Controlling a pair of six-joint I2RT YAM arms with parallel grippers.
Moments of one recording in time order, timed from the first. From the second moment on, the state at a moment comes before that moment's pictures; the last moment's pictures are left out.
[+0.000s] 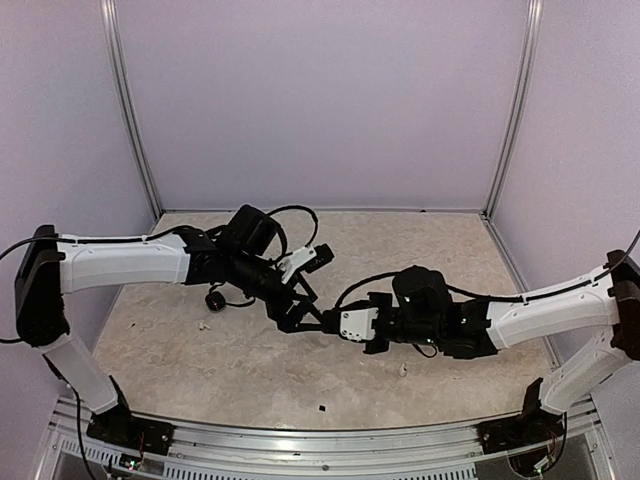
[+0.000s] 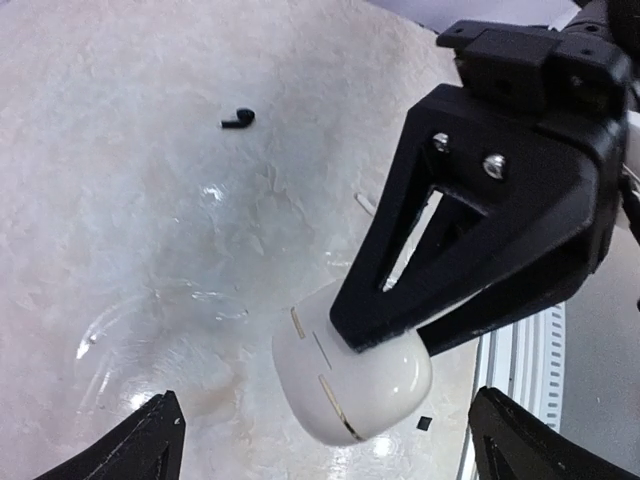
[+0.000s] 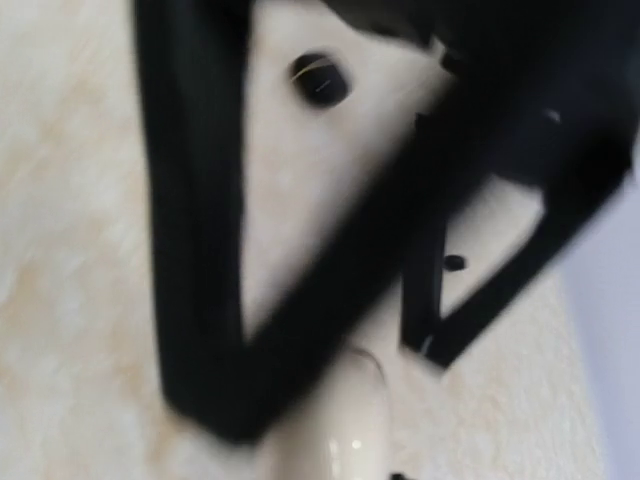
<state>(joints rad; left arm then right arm) -0.84 1.67 1.19 -0.35 0.55 0.15 1.09 1.45 0.72 0.31 0.05 -0.79</state>
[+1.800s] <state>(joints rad) -1.04 1.27 0.87 0.55 0.46 0.16 0.98 1.25 0.78 0.80 -0.61 -0.03</state>
